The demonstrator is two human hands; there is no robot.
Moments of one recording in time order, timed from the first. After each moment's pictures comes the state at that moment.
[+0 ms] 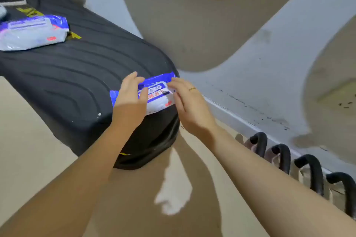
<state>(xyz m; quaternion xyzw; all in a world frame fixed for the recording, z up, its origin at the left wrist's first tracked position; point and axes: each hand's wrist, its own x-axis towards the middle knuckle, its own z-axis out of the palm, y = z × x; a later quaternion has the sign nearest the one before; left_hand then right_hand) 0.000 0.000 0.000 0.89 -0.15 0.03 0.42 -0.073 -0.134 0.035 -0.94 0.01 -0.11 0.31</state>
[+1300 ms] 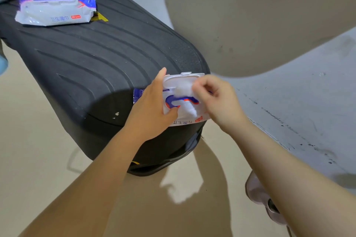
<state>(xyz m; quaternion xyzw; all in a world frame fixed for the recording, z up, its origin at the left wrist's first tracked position) 0.015 0.020 -0.017 0.87 -0.20 -0.05 0.44 -0.011 -0.140 0.011 -0.87 0.05 -0.10 0.49</state>
